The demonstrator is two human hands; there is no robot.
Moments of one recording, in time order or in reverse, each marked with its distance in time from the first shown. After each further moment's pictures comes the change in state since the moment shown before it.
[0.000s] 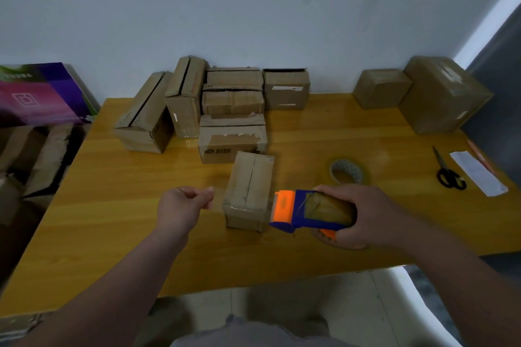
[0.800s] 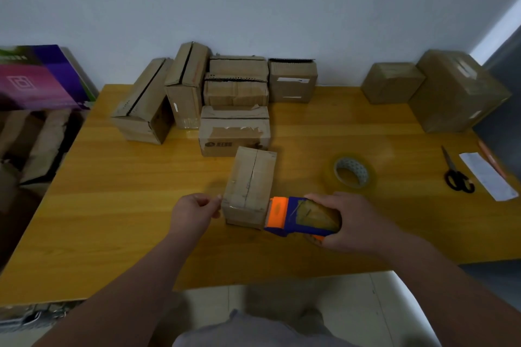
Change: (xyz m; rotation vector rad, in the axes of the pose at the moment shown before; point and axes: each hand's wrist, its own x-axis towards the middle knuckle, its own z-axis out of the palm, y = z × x) left_hand 0.016 -0.032 0.025 0.207 -0.043 0.032; right_hand 0.029 0.027 0.030 -0.108 -0.045 -0.002
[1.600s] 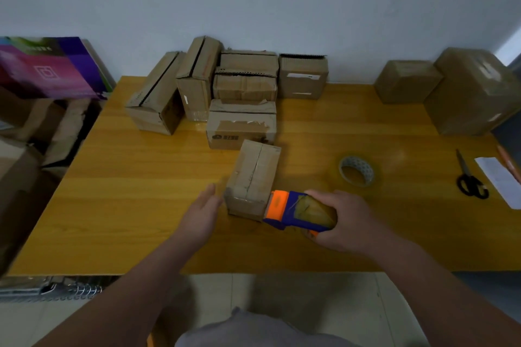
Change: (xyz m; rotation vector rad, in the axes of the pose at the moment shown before) left_hand -0.023 -0.008 0.003 0.138 -0.197 0.033; right_hand 0.001 -0.001 0.008 -0.013 0.030 0.038
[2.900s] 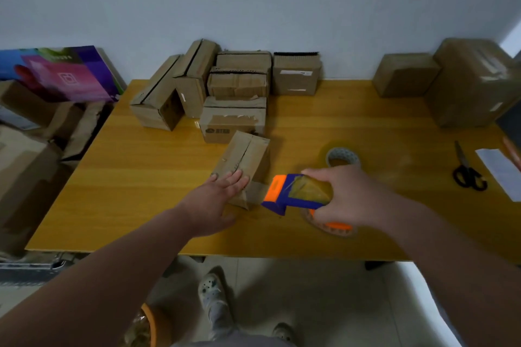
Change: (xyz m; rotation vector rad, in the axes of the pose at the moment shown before) left_hand -0.021 0.045 0.018 0.862 -0.196 0.502; right_hand -0.033 -0.003 -0.066 -0.061 -0.136 -0.038
